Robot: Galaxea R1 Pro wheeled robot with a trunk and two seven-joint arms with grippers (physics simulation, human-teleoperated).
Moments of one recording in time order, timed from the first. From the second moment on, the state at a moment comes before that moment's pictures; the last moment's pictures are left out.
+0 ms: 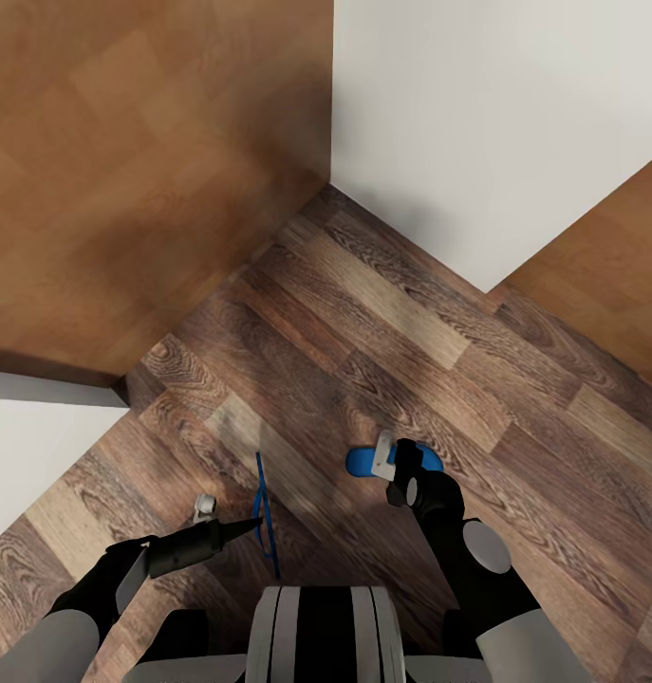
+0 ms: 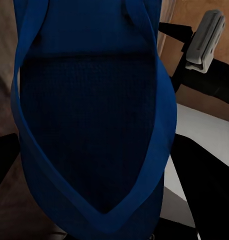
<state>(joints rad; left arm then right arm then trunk) -0.63 0.15 0.11 -0.46 0.22 0.45 -1.36 -0.55 0.07 0.24 -1.25 1.30 0.41 0.71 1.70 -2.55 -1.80</state>
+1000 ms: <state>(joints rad) -0.63 0.15 0.11 -0.46 0.22 0.45 -1.36 -0.55 0.07 0.24 -1.19 1.31 0.41 0.71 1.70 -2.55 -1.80</state>
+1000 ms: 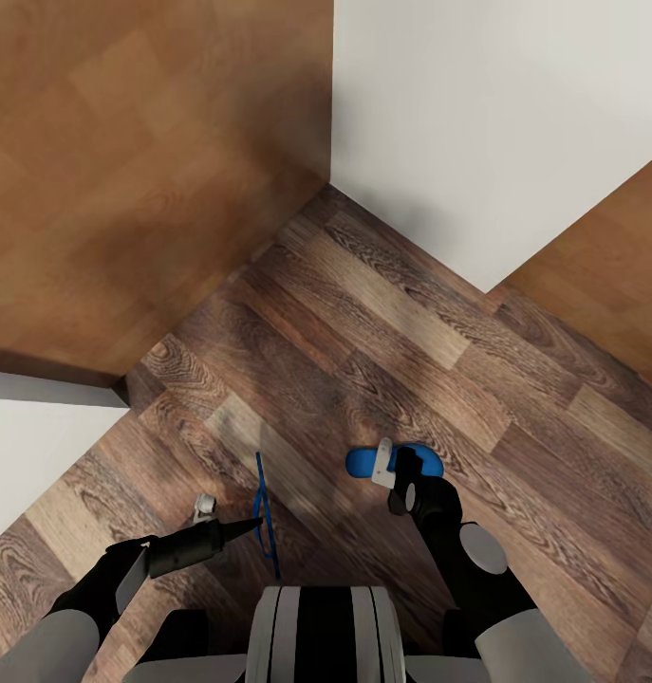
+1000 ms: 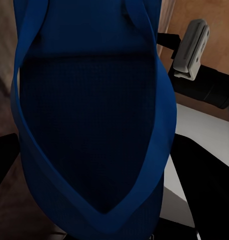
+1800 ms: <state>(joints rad) -0.63 0.14 0.11 -0.46 0.22 0.44 -1.36 -0.55 0.07 0.24 -1.18 1.30 0.41 0.71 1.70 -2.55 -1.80</state>
